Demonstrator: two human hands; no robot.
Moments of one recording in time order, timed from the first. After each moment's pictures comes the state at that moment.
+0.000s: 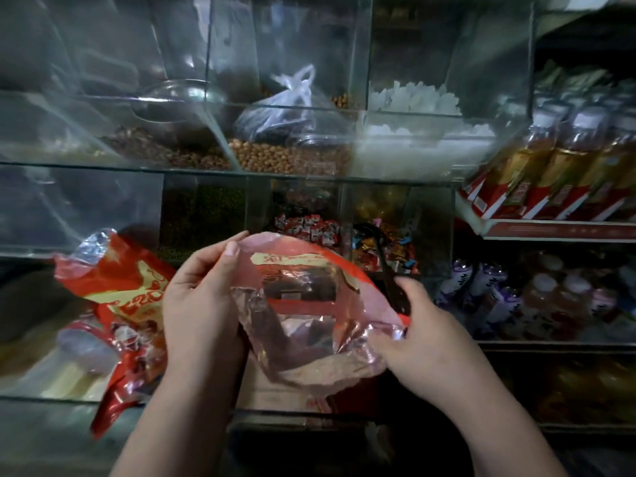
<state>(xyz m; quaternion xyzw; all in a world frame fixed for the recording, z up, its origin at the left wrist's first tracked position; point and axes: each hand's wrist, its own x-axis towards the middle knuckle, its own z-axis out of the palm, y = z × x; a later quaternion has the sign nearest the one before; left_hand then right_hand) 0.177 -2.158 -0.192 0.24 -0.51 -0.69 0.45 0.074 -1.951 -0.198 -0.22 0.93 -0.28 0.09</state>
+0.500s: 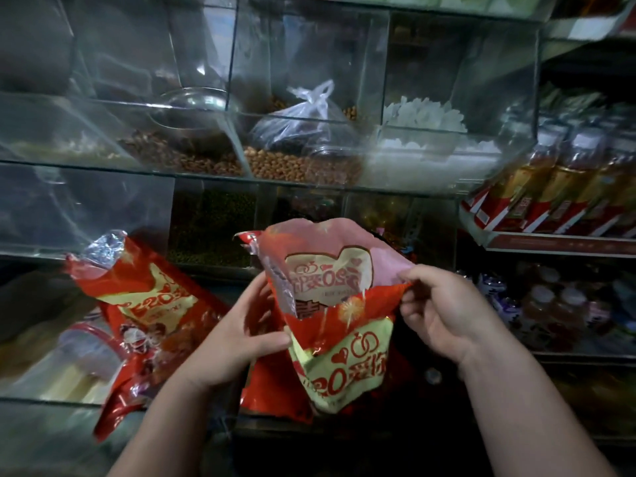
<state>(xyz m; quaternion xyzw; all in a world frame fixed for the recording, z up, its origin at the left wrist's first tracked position) 0.181 -2.212 -0.261 0.00 -0.66 -0.74 0.12 0.029 -1.978 -0.179 0.02 0.63 -0.73 0.26</state>
